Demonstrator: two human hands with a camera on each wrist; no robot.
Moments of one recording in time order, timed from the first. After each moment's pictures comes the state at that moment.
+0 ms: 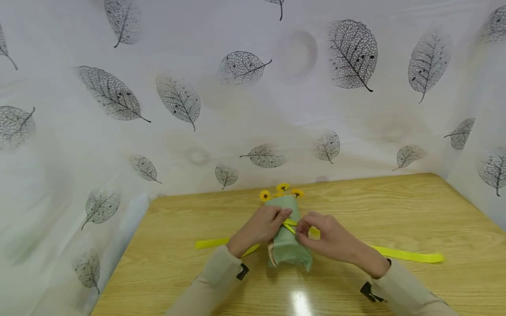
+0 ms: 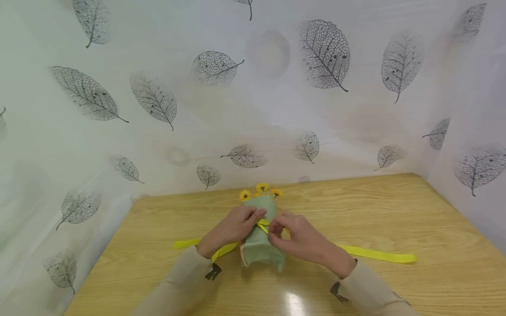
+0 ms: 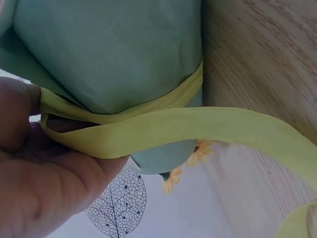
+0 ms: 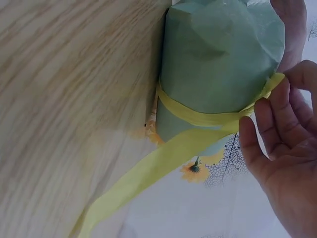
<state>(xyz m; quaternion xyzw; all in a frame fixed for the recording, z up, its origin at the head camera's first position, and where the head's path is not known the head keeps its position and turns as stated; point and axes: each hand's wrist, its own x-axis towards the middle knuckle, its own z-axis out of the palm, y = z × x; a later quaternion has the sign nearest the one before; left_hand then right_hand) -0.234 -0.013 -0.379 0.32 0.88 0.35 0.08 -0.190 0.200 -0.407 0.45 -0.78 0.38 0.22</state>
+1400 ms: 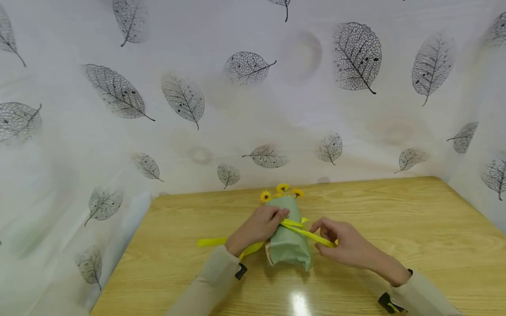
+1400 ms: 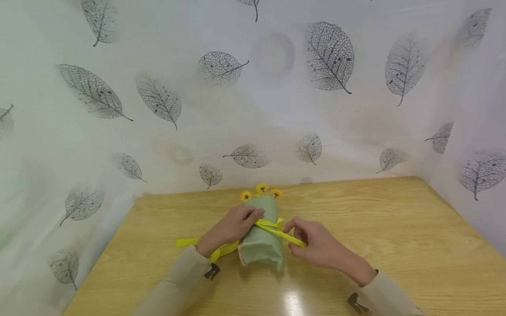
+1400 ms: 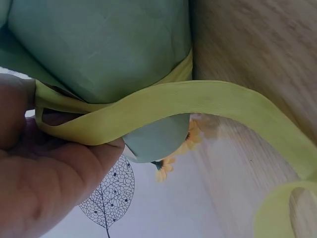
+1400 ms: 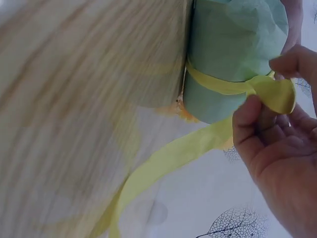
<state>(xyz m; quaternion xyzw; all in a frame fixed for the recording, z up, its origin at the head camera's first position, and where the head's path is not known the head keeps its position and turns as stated) -0.238 -0.024 -0.386 0.32 0.87 0.36 0.07 -0.169 0.230 -0.415 0.33 -0.84 0.41 0.10</state>
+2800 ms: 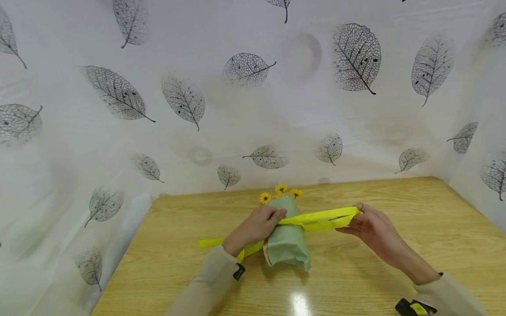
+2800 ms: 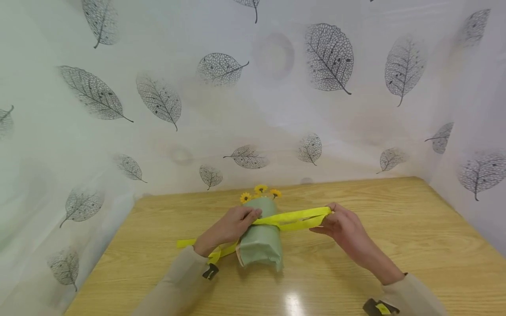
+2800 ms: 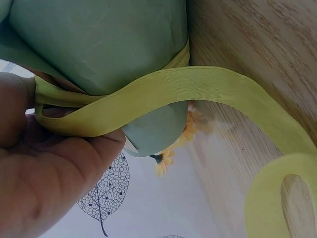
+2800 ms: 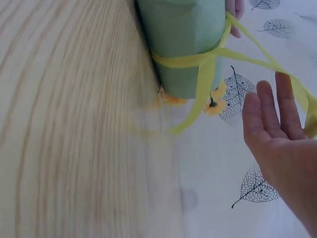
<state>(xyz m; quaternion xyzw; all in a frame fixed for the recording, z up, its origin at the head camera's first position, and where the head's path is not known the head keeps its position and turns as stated) -0.241 -0.032 -0.387 0.31 0.87 0.37 0.11 -0.171 0.289 -0.404 0.25 -0.56 0.79 -0.09</state>
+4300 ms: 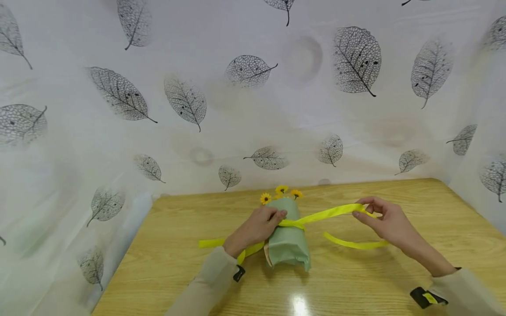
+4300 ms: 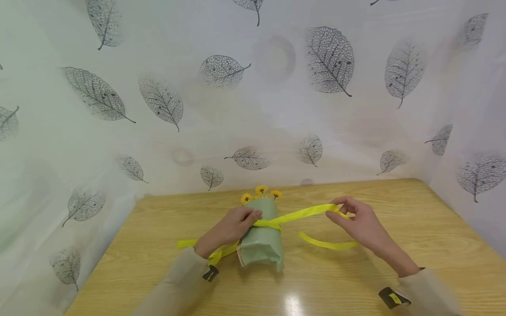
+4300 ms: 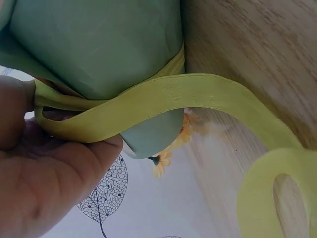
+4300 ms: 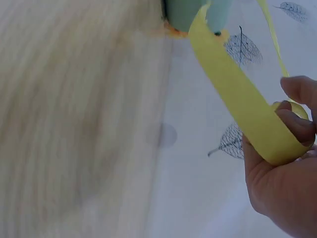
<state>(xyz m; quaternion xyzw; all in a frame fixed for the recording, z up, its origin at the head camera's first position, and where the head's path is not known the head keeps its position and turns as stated) -0.239 -0.033 -0.388 0.31 0.87 0.37 0.09 -0.173 0.309 -0.387 0.06 -0.89 0.45 0.07</state>
